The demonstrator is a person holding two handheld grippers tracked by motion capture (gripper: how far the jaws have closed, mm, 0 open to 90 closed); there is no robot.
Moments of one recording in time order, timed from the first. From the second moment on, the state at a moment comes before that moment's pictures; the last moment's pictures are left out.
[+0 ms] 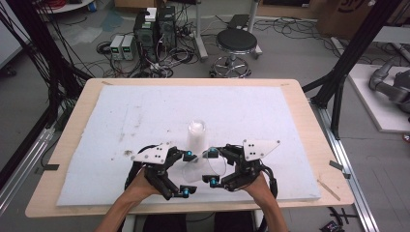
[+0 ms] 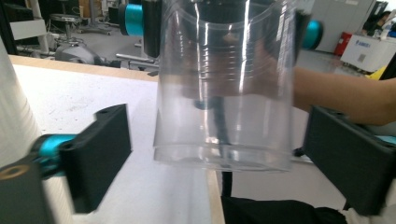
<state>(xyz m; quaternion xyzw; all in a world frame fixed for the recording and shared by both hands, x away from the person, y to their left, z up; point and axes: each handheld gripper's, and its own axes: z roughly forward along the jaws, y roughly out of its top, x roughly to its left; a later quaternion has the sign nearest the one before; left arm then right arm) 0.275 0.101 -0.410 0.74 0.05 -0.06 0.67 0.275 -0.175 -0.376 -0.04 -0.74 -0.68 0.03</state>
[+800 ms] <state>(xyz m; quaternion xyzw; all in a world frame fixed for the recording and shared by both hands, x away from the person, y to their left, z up) 0.280 0.172 -0.421 0.78 0.16 0.07 0.60 0.279 -0.200 -0.375 -0.13 -0.80 -0.58 -0.01</state>
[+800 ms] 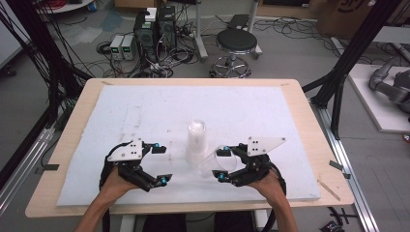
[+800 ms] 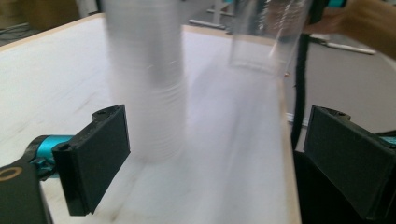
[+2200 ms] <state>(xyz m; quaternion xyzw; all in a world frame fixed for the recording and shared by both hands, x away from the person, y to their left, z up) 0.292 0.217 -0.468 0.74 0.30 0.16 0.58 0.309 -0.232 -0.361 -0.30 -0.83 -0.45 -0.15</state>
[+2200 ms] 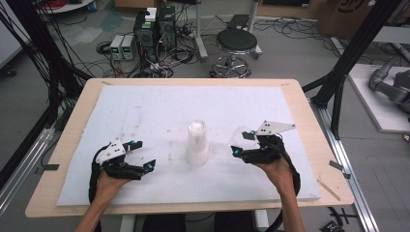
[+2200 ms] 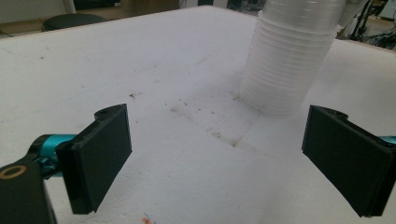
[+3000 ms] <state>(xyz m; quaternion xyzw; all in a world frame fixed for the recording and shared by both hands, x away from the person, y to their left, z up) 0.291 0.216 -0.468 0.74 0.30 0.17 0.58 0.353 -0.210 -0.391 -0.34 -0.85 -0.37 -0.17</state>
